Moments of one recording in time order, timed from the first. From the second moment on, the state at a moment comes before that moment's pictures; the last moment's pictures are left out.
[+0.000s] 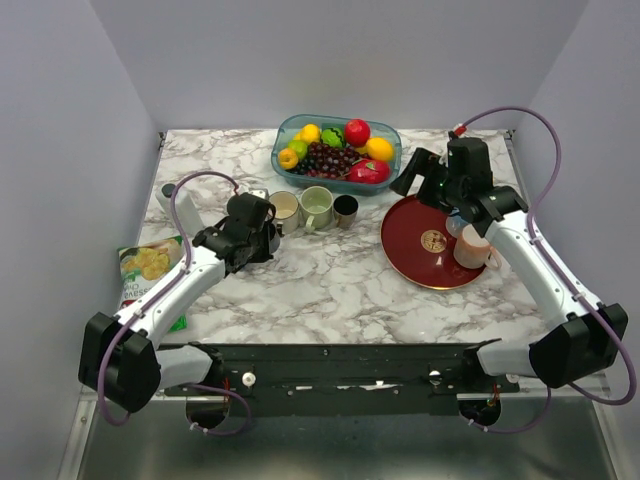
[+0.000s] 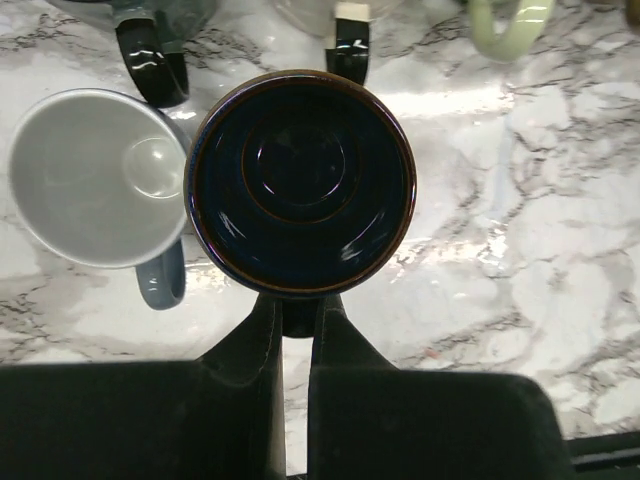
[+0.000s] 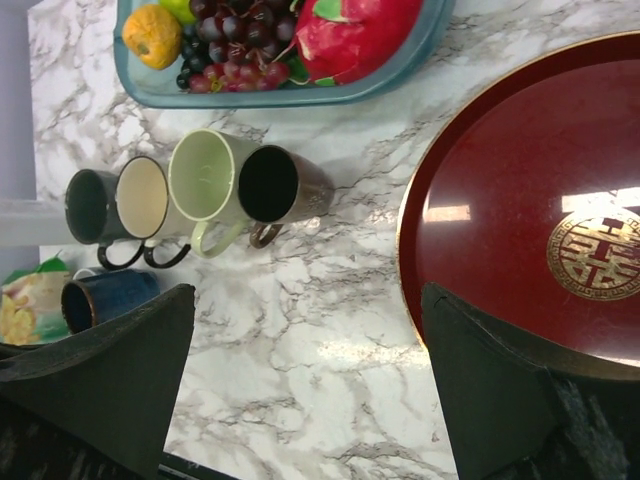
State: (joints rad) left arm -0.47 1.20 0.91 -0.61 -0.15 -0.43; right arm 0.33 1.33 1.28 -0.55 -0.03 0.58
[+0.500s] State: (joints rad) left arm -0.47 1.30 0.87 -0.53 -0.19 -0.40; right arm 0.33 1.35 1.28 -0.57 0.04 0.58
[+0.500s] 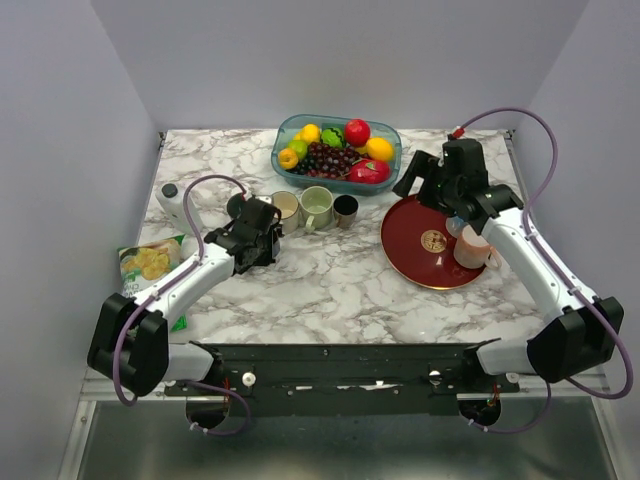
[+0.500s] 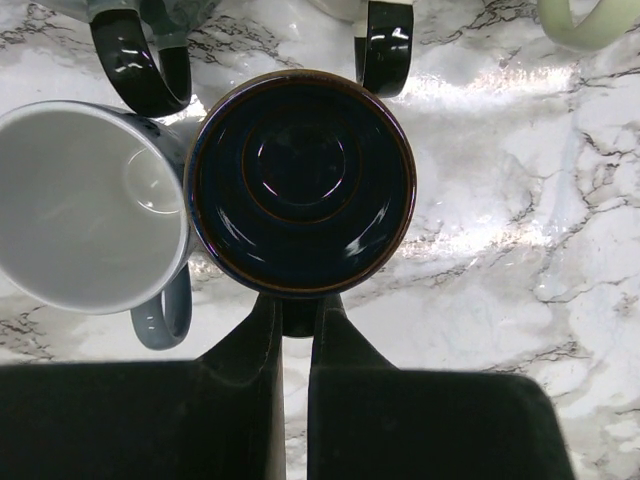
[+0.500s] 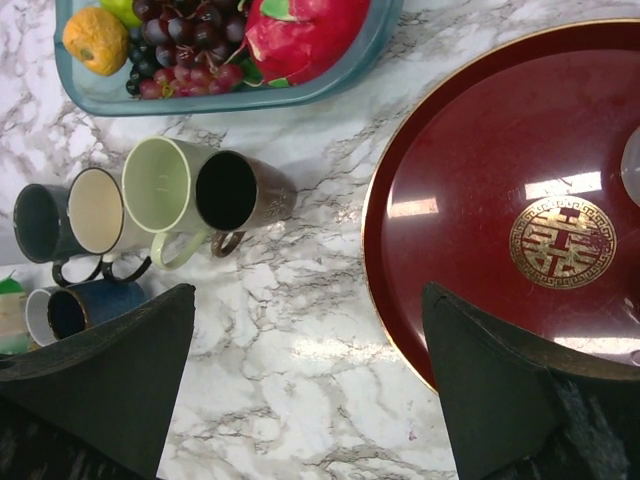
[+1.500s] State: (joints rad) left arm -0.47 1.28 0.83 -0.45 -0.14 -0.37; right arm 0.28 1.52 1.29 -0.75 0.30 0.54
